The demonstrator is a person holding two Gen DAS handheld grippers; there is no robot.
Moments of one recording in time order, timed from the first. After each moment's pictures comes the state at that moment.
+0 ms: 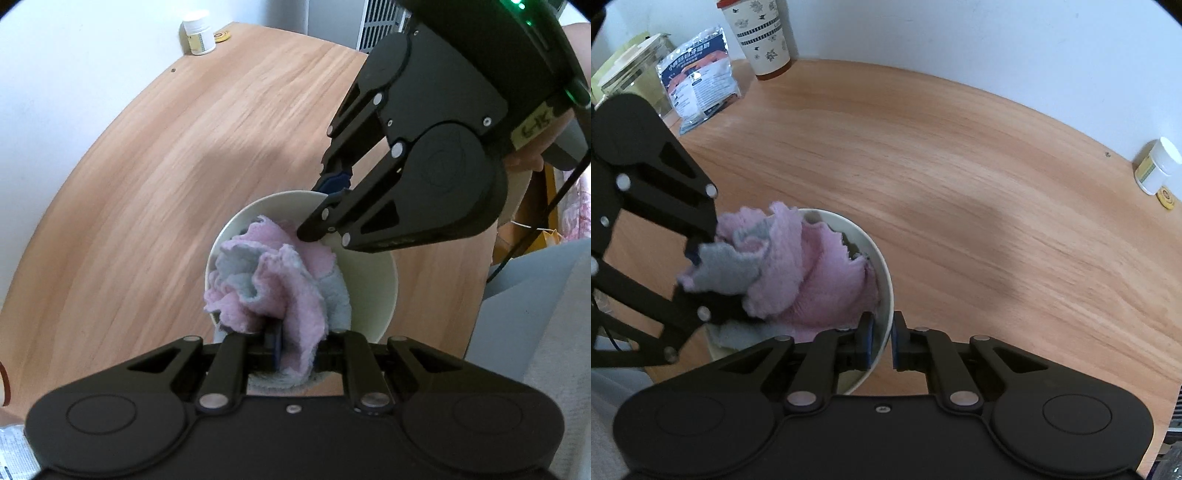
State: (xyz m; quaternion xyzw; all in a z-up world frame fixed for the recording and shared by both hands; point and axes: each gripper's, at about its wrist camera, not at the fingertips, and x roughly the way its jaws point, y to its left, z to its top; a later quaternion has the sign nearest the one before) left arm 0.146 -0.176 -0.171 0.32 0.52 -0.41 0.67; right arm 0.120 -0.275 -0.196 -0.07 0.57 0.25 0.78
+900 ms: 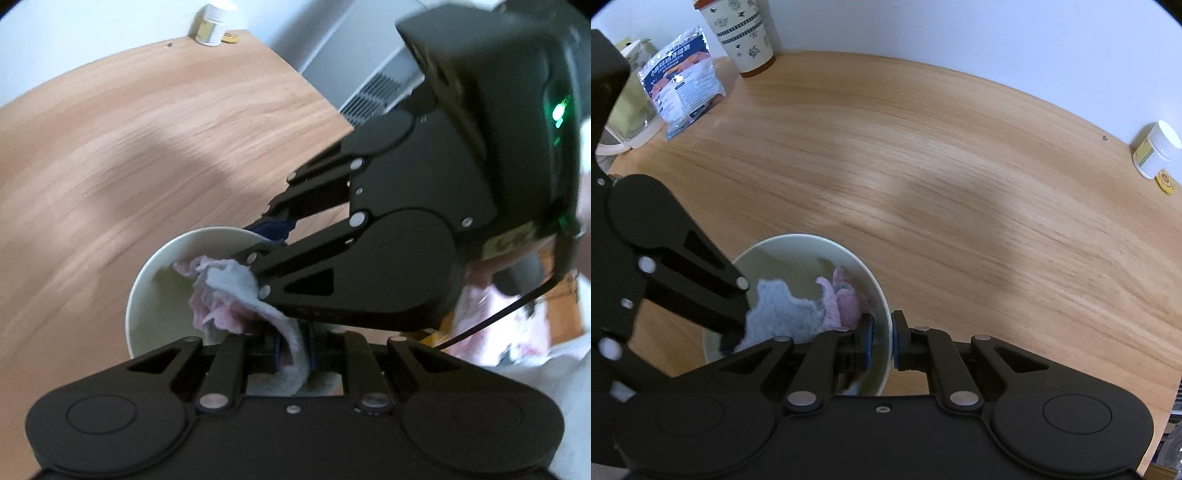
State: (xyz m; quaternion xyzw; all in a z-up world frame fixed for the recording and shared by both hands) left arm 0.178 -0.165 -0.173 0.03 0.59 -0.46 0.66; right arm 0.132 -0.272 -0.198 -0.05 0.60 0.23 0.77
